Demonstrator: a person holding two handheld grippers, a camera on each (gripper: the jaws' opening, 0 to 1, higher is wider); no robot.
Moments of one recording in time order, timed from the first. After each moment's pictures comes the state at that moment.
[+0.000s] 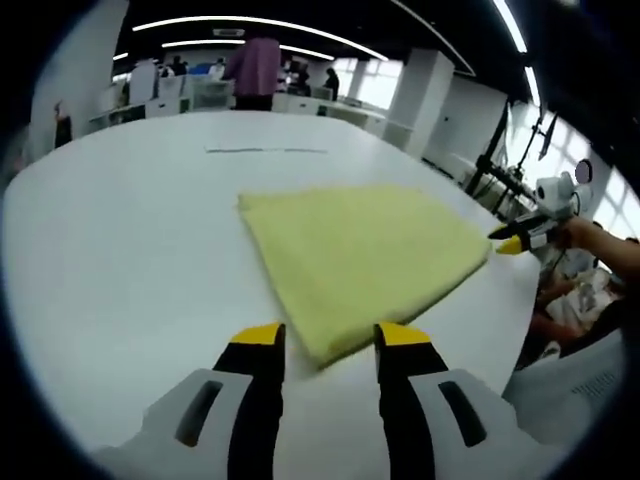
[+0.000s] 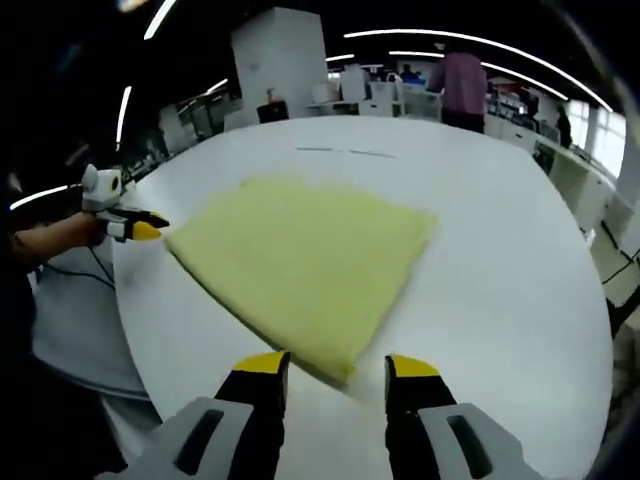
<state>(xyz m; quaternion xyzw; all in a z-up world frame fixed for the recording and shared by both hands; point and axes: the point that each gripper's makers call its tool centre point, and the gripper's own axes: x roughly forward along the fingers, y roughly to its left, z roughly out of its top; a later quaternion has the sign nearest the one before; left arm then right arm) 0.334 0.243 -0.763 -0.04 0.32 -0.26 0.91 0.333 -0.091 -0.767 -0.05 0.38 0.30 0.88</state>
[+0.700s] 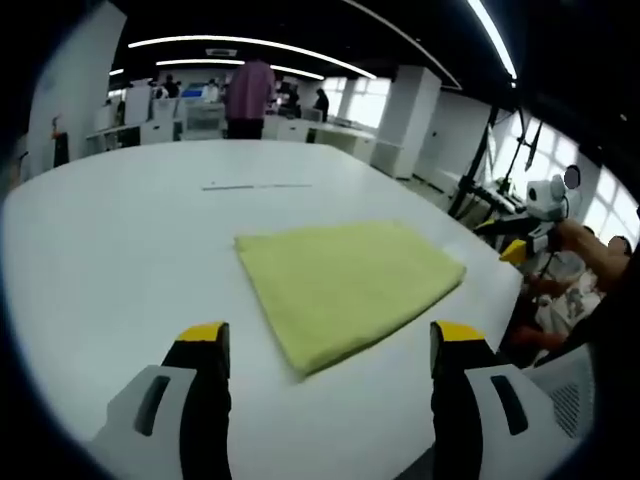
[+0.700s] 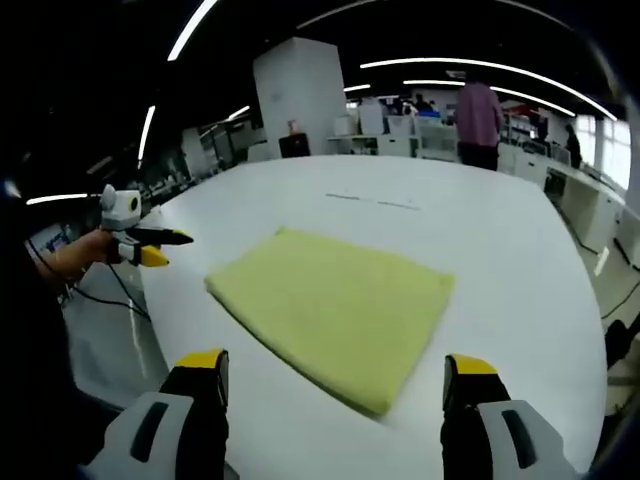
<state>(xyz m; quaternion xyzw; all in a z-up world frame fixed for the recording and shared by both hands) 0.317 0.247 -0.704 -0.04 0.28 -0.28 0.92 0.323 -0.066 -0.700 -0.03 0.32 0.33 0.89</state>
